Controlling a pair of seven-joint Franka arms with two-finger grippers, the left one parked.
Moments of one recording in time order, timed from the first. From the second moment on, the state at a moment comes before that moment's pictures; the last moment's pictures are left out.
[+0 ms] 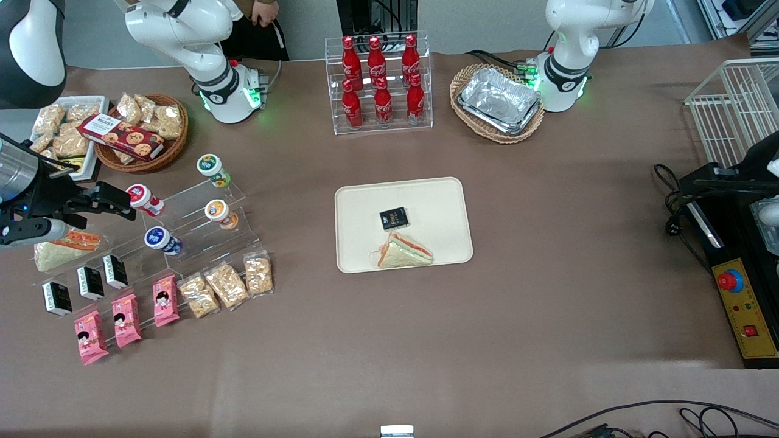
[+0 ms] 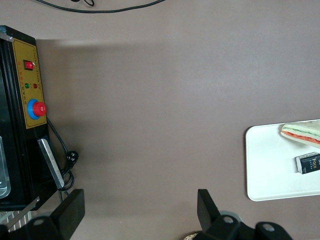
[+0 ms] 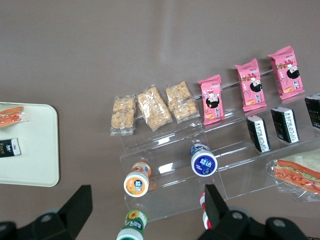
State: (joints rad) arm 0.04 0.08 -0.05 -1.55 0.07 1.61 -0.10
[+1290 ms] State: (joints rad) arm 0.04 -0.13 -0.05 -1.77 0.06 1.56 -0.10
